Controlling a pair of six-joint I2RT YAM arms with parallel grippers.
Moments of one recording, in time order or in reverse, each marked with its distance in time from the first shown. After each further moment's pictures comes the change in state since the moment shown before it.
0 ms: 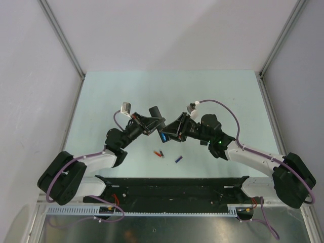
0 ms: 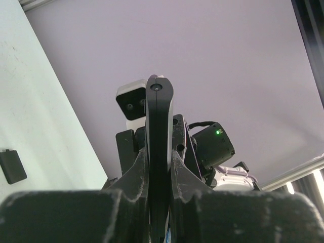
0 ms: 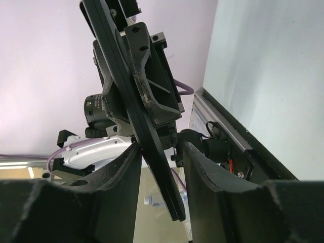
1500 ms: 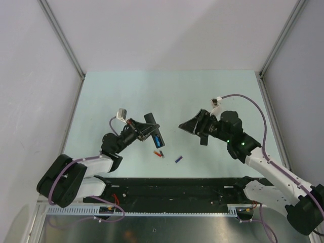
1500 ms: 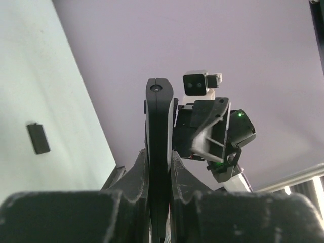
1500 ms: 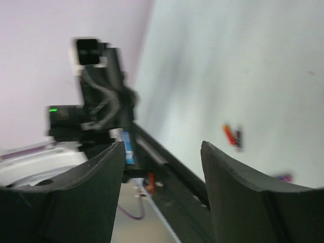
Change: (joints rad) left arm 0.079 -0.015 -0.103 0.026 0.071 -0.039; right arm -0.183 -0.304 0.045 -0.468 0.061 -0.384
